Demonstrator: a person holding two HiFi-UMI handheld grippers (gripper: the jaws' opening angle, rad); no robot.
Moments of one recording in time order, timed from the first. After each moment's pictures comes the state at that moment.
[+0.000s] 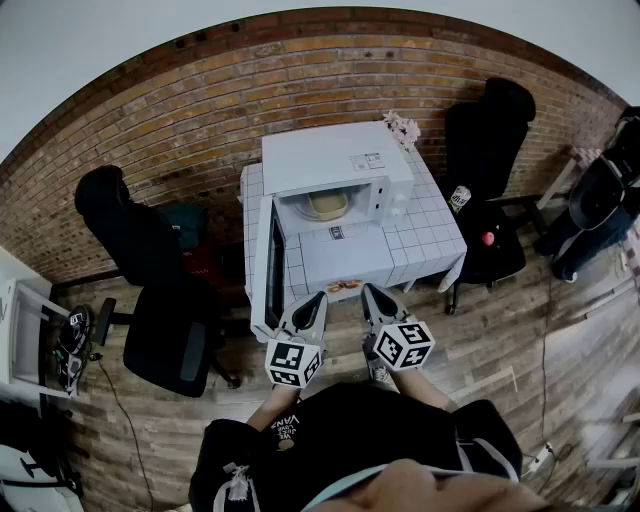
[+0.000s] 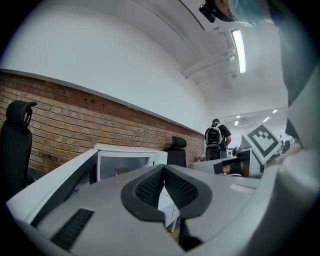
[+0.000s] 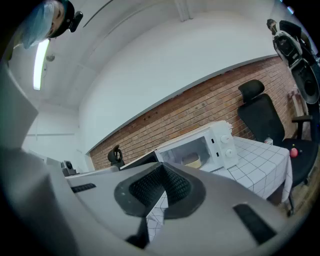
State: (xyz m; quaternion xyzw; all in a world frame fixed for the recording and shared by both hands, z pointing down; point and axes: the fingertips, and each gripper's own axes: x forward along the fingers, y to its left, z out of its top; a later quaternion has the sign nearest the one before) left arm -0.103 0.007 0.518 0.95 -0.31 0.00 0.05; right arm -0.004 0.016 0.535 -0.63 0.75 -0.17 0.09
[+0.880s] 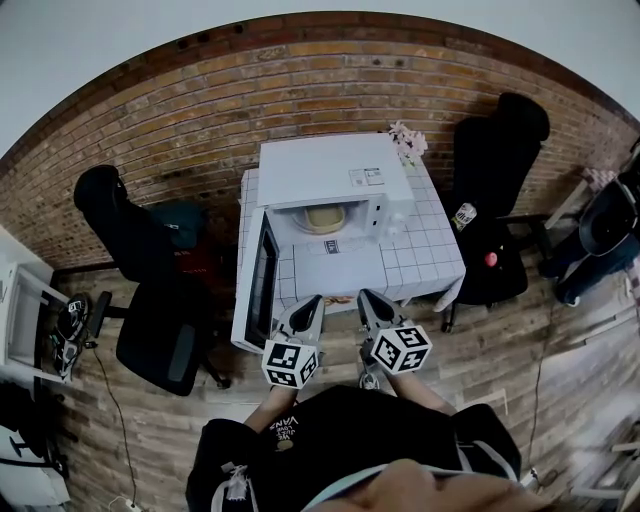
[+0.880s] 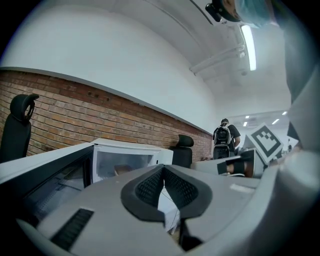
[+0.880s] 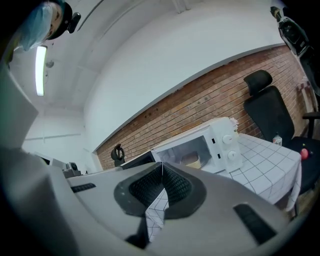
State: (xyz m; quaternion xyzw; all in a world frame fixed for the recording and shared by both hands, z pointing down) left arm -0.057 -0.029 0.528 0.93 -0.35 0.00 0.08; right arm 0.038 -0.022 0.541 -0.59 0.78 -0.19 0.08
